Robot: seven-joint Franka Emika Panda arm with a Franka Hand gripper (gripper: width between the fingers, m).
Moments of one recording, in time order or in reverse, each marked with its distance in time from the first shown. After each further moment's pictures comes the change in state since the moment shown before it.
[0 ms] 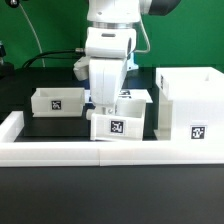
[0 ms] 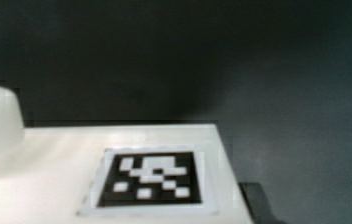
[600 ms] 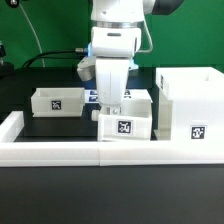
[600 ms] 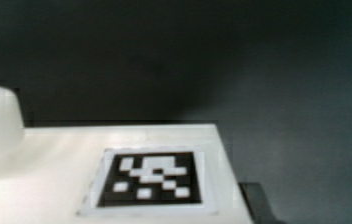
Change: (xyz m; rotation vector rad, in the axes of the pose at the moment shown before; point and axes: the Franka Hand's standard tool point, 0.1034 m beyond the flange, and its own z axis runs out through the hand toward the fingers) arm 0.013 0.009 -0.005 -0.018 0.010 -0.050
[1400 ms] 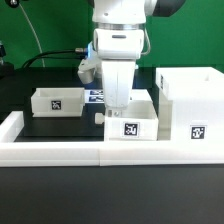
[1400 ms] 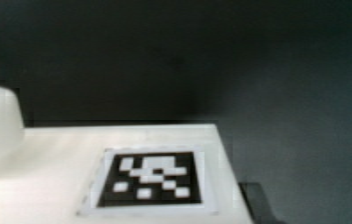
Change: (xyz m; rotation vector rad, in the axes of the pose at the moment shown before) arm -0.002 0.000 0.006 0.008 -0.006 -0.071
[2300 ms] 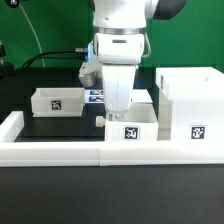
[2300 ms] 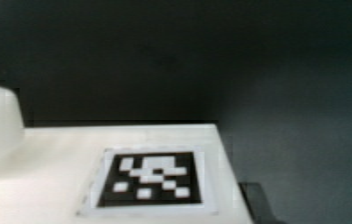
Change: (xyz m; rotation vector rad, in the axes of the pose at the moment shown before) arm 0.003 -0.001 0.007 -0.008 0.003 0.053
